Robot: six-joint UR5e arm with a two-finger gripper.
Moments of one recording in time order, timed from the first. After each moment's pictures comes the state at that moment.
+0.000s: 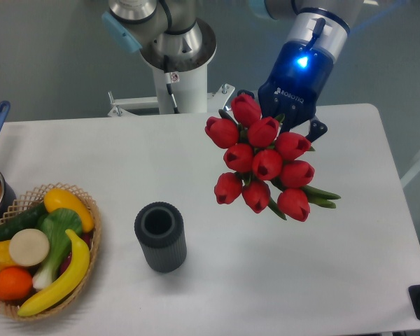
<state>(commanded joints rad) 2.76 -1.70 -1.61 -0.83 0.54 0.87</state>
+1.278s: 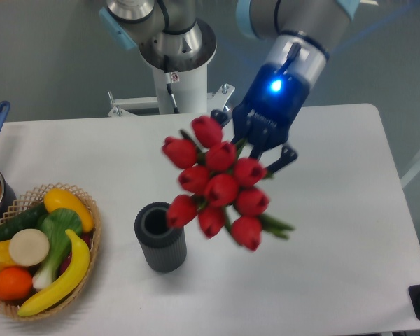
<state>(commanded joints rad) 2.62 -1.85 -1.50 -0.76 0.49 0.87</state>
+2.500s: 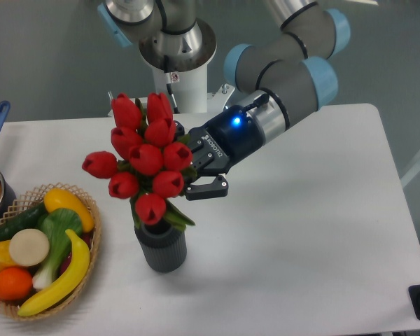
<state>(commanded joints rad) 2.61 -1.89 -1.72 -0.75 -0.08 1.21</state>
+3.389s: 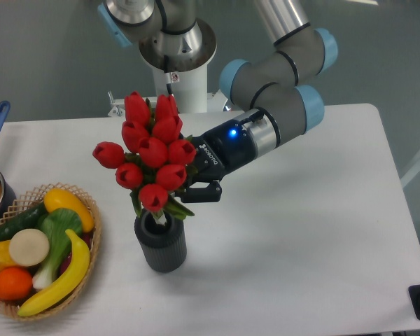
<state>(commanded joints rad) 2.61 -1.93 -1.77 -0.75 -0.10 1.30</state>
